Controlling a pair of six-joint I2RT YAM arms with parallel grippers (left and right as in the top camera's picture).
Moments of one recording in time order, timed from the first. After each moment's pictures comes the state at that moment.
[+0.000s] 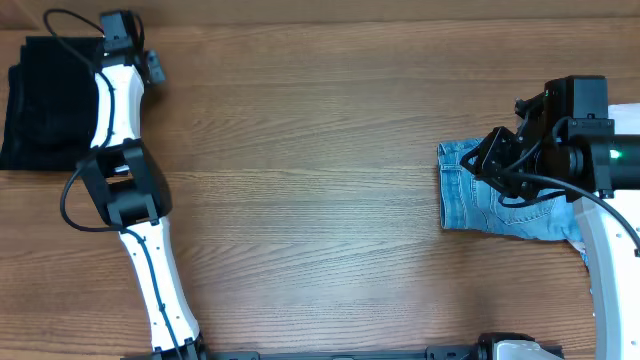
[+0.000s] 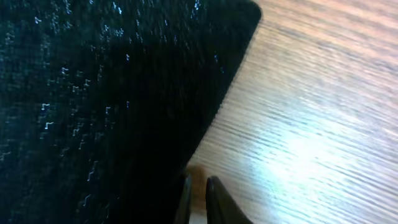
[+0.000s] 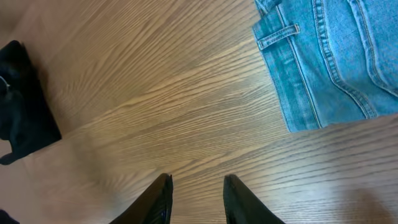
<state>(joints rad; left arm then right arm) 0.23 2.71 2.48 -0.75 -0.17 -0.13 -0.02 1.35 1.46 -1.30 -0.36 0.49</state>
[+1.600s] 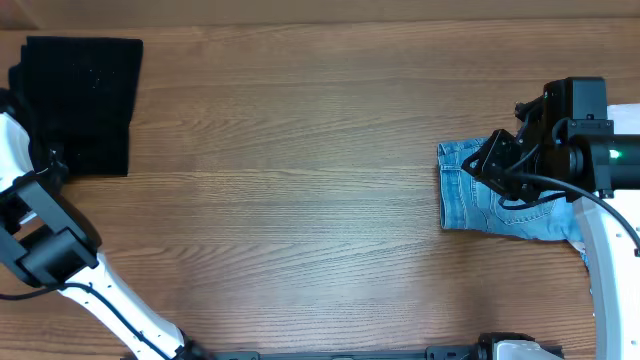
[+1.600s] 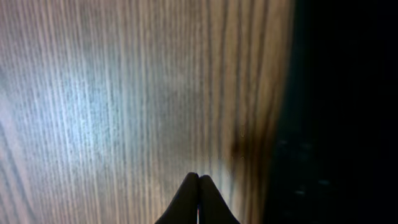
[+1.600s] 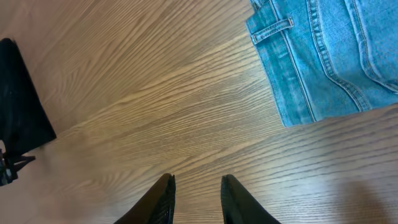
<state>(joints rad) 0.63 2.33 1.97 -1.11 -0.21 -0.95 -0.02 1.35 1.46 -1.32 -0.35 0.49</state>
